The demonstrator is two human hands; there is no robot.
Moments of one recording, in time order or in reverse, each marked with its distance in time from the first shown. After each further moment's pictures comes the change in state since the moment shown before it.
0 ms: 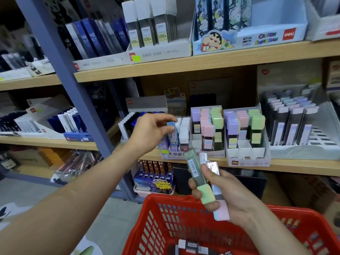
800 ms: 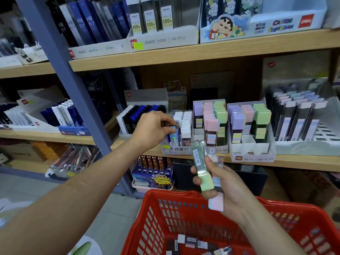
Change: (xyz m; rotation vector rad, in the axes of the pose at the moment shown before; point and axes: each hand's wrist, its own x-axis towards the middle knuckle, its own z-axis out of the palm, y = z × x) left_hand 0.008 -0.024 0.008 0.236 -0.027 0.088; right_hand 0.021 0.014 0.002 0.161 0.169 -0.090
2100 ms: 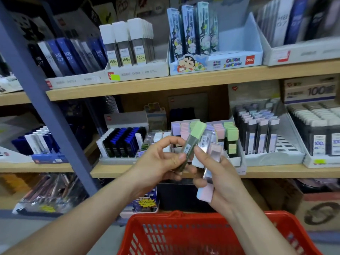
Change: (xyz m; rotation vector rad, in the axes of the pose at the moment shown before) left_hand -0.044 0.086 -0.008 -1.030 -0.492 -0.243; right_hand -0.029 -0.051 0.029 -0.090 0.027 -0.371
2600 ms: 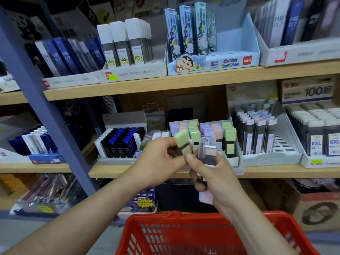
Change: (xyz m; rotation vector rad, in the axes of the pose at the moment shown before) left_hand 0.010 0.011 0.008 0.727 0.204 0.278; right_hand 0.003 0.004 -0.009 -0.315 0.029 -0.126
